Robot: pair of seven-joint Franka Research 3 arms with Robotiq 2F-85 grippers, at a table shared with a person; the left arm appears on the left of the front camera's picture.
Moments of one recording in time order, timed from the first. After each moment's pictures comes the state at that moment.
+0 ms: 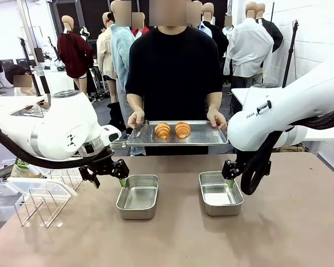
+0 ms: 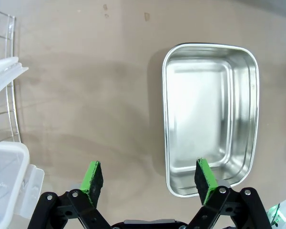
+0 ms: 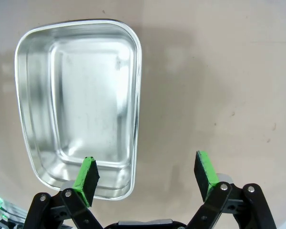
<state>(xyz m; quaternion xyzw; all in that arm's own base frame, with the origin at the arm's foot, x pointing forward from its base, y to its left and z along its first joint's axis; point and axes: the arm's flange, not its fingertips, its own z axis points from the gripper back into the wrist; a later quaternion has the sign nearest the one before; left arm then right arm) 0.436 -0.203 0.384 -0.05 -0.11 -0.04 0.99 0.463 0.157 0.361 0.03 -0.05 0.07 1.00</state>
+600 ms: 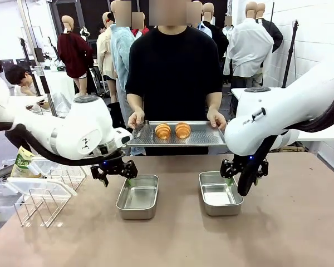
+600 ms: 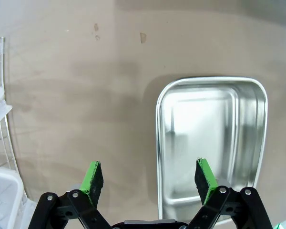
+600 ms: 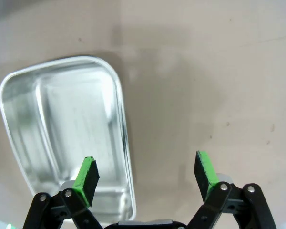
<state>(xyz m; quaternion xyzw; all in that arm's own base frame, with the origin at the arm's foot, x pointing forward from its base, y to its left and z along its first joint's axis) 0.474 -0.227 0.358 -0.02 -0.11 -0.04 0.99 0.484 0.164 0.346 0.00 -0.06 0.00 1.00</state>
